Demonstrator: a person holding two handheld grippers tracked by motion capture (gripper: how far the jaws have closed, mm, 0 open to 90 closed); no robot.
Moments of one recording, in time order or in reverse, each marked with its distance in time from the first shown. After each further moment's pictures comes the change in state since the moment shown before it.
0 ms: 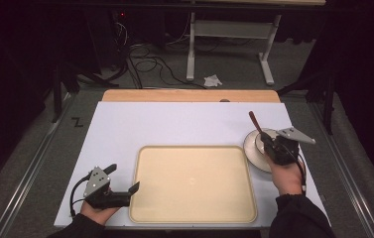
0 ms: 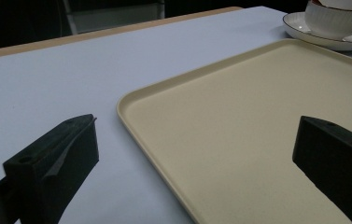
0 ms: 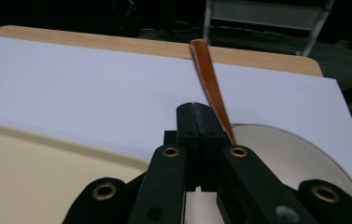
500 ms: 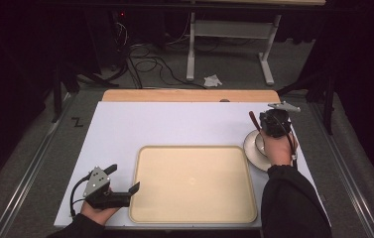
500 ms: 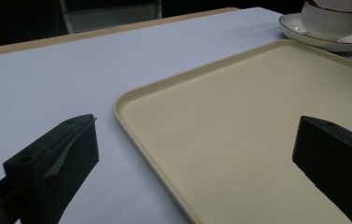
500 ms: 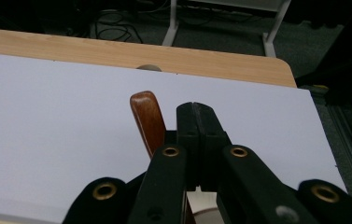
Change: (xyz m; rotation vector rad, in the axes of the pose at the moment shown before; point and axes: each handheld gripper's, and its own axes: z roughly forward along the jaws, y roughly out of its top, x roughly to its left) left arm 0.000 -0.001 0.000 -0.002 -0.012 -0.010; right arm -0.014 0.047 0.064 0.098 -0.139 0.029
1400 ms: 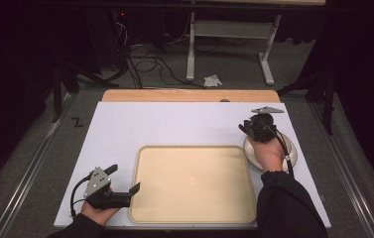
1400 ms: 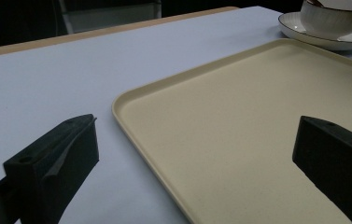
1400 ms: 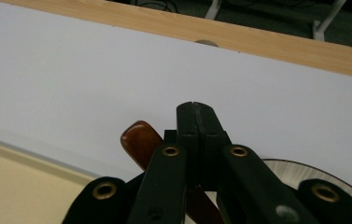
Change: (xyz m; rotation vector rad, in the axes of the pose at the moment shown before) left arm -0.003 0.001 0.000 -0.003 0.001 0.008; right arm 0.037 -0.009 -0.003 0.074 0.148 -0.100
